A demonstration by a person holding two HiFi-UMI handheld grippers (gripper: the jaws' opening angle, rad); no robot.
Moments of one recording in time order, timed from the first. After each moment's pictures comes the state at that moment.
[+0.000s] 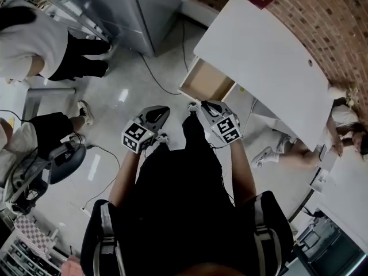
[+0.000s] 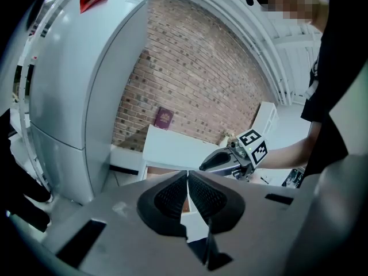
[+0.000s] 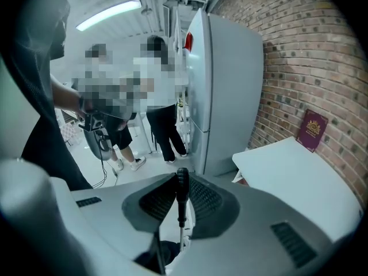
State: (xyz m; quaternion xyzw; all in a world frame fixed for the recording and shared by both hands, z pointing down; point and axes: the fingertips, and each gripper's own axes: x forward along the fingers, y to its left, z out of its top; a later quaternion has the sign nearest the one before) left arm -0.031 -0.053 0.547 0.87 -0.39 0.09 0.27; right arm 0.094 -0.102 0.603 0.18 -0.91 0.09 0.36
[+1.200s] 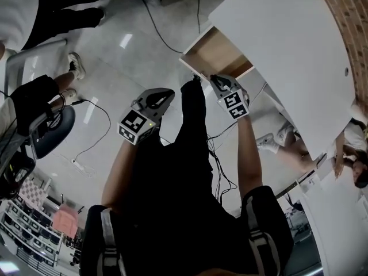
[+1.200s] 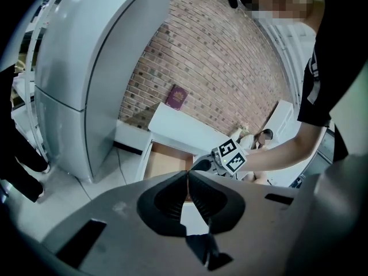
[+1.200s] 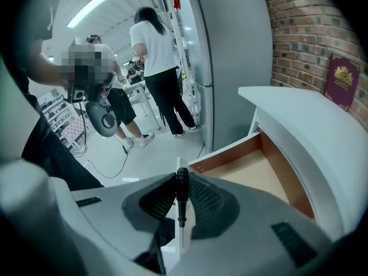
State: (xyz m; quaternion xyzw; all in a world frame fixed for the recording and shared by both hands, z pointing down) left arm 0.013 -0.088 0.657 0.83 -0.41 0.12 0.36; right arm 0.140 -0.156 0.796 0.09 -0.88 0.15 0.44
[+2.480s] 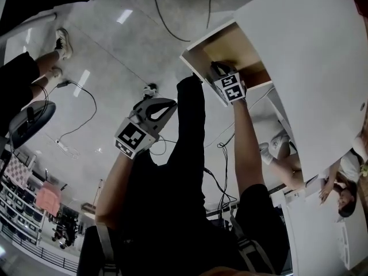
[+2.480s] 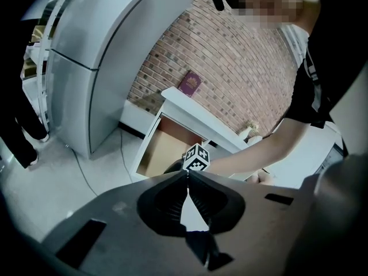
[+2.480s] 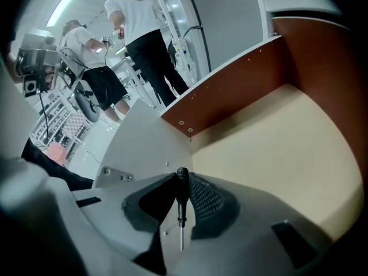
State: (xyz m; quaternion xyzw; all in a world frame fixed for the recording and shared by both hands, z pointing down) left arm 0.047 -0.071 0.751 0.80 -0.42 0.11 0.41; right arm 0.141 -0.175 0.999 0.06 -0.84 0.20 0.51
